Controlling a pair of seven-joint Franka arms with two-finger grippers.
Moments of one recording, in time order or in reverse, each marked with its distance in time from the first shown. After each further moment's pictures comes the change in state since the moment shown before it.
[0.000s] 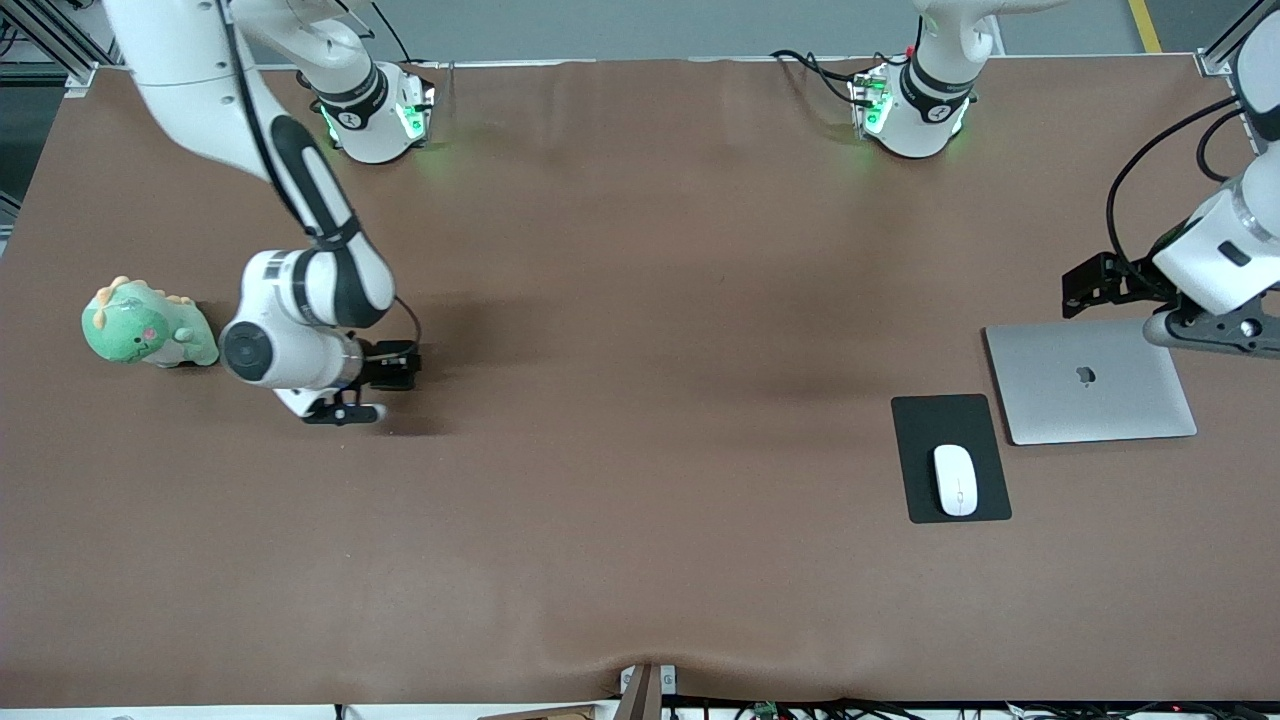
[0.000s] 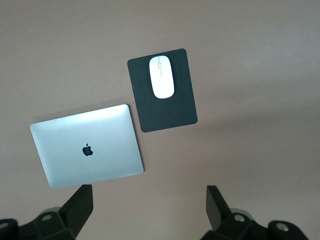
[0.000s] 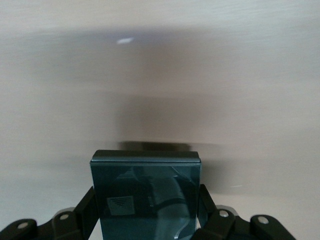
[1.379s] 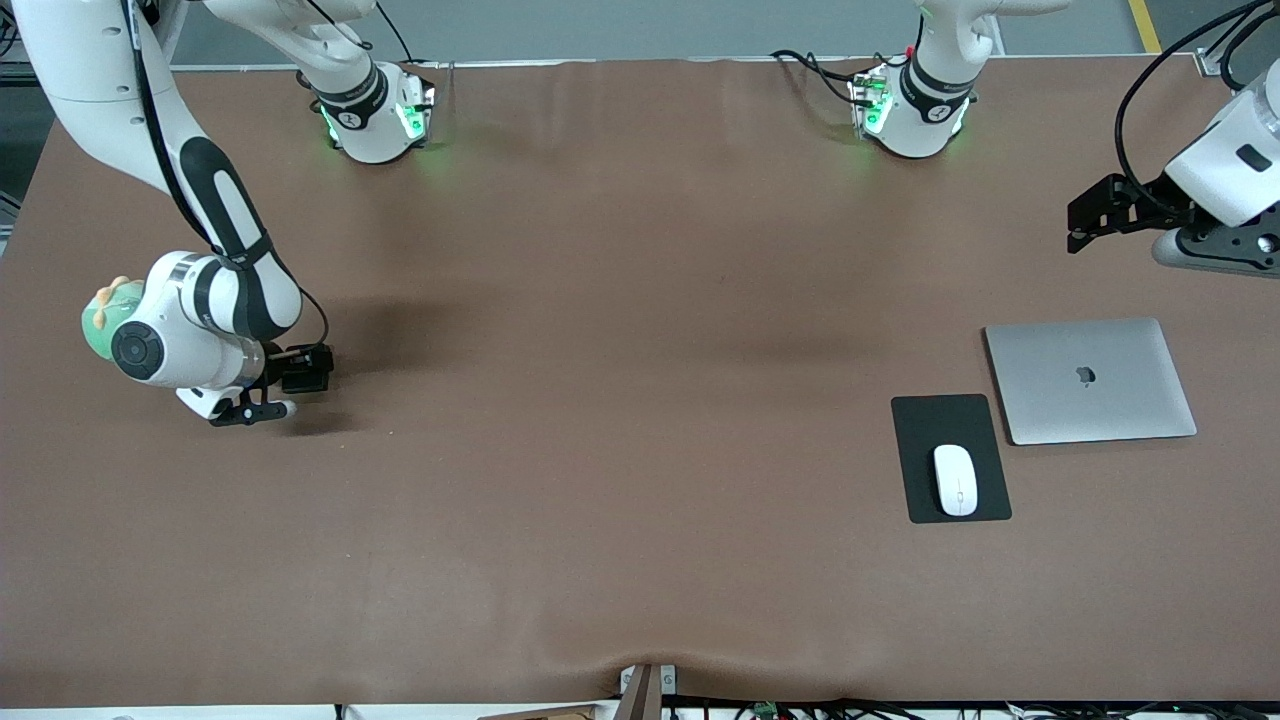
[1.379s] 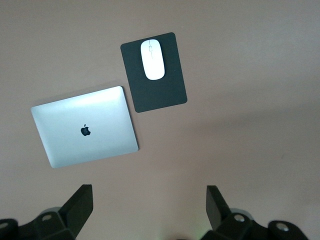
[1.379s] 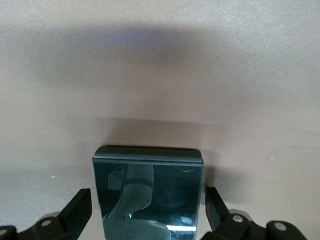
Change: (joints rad) left arm -0.091 -0.097 0.073 0.003 -0.035 -0.124 -0.004; right arm -0.202 0.015 -0.003 -0.020 -0.159 0.050 -0.195
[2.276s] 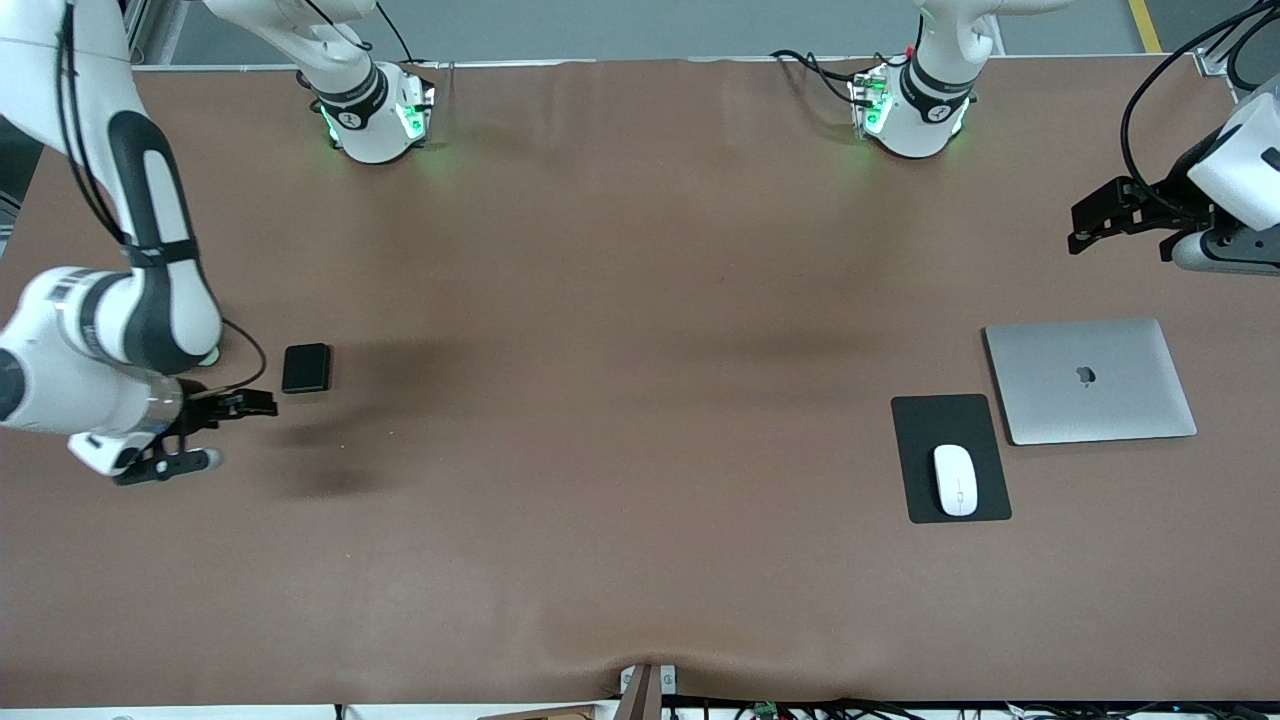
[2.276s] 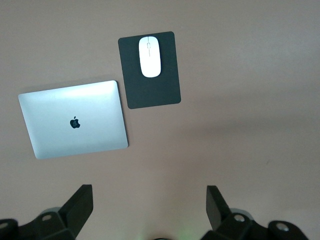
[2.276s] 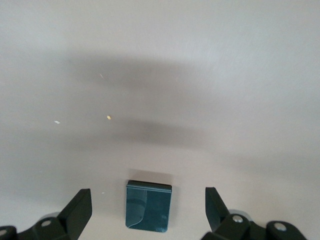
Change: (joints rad) left arm 0.010 0.000 0.006 -0.001 -0.029 -0.009 -0.065; right arm -0.016 -0.002 0.003 0.486 0.000 -0.363 -0.045
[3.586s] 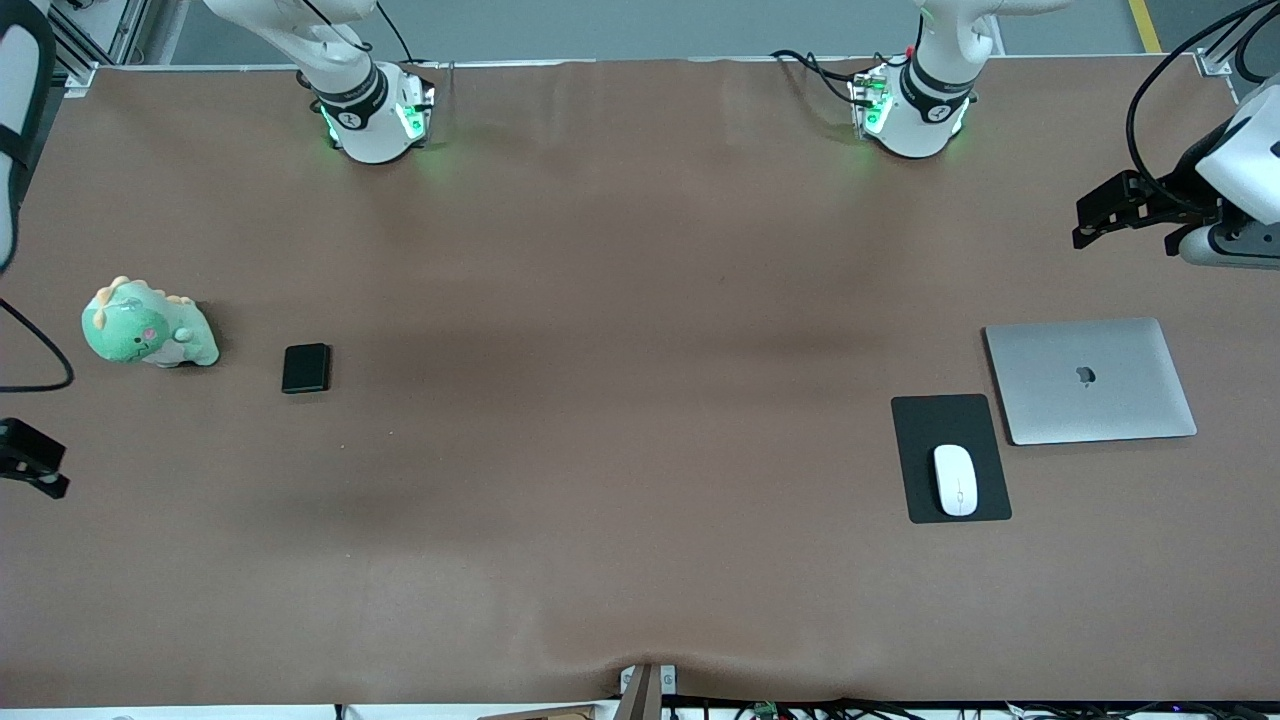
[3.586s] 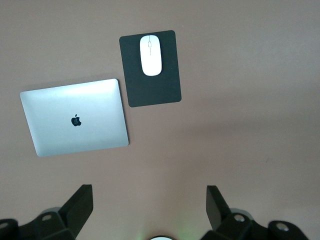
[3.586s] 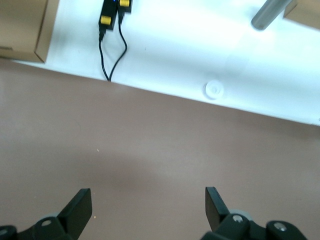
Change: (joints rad) left arm 0.002 0.001 0.002 0.016 0.000 -0.017 -0.001; right arm -0.019 -0.023 -0.013 0.510 -0.007 -0.020 -0.003
